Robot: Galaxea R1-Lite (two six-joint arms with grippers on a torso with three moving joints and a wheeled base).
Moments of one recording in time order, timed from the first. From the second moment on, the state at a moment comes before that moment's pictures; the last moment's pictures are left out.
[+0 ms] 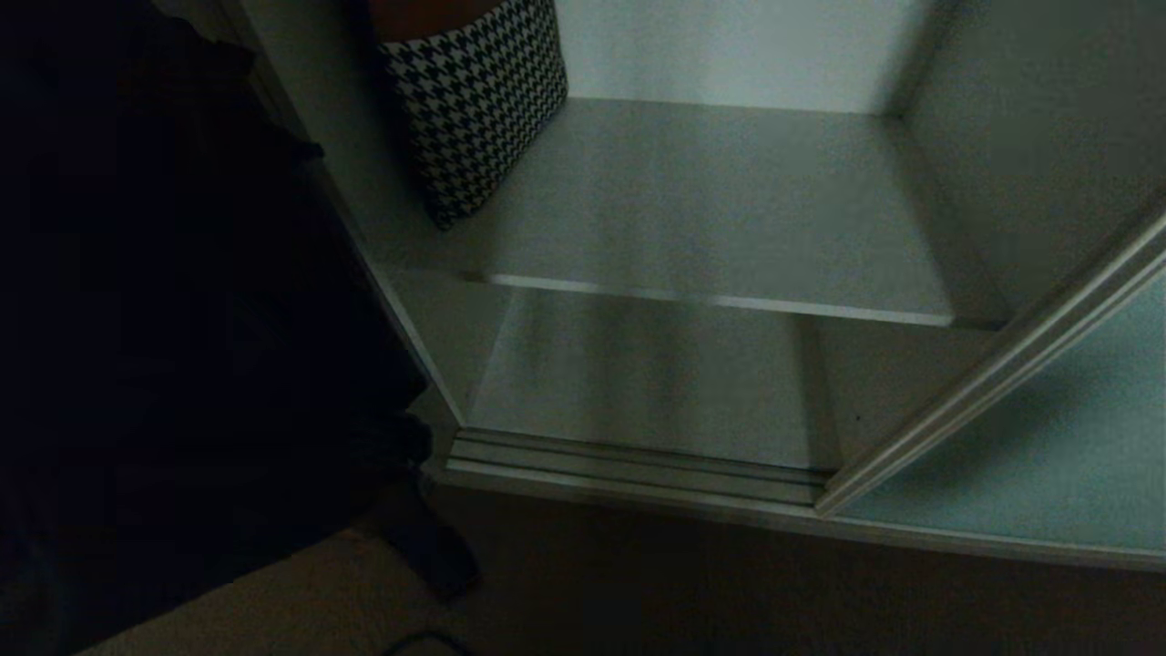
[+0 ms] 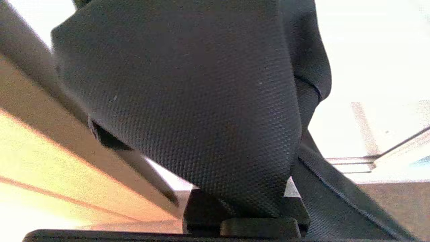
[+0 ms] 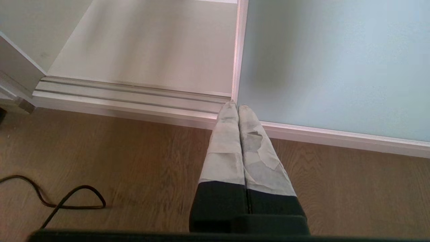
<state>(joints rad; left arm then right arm) -0.06 0.90 -1.51 0.47 -0.11 0.09 0.00 0.00 -0.01 -0.02 -0.01 0.06</state>
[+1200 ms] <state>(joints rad) 0.09 0.58 -1.40 0.57 -0.24 0.07 0.00 0.00 -0.01 -0.02 -0.01 0.06</state>
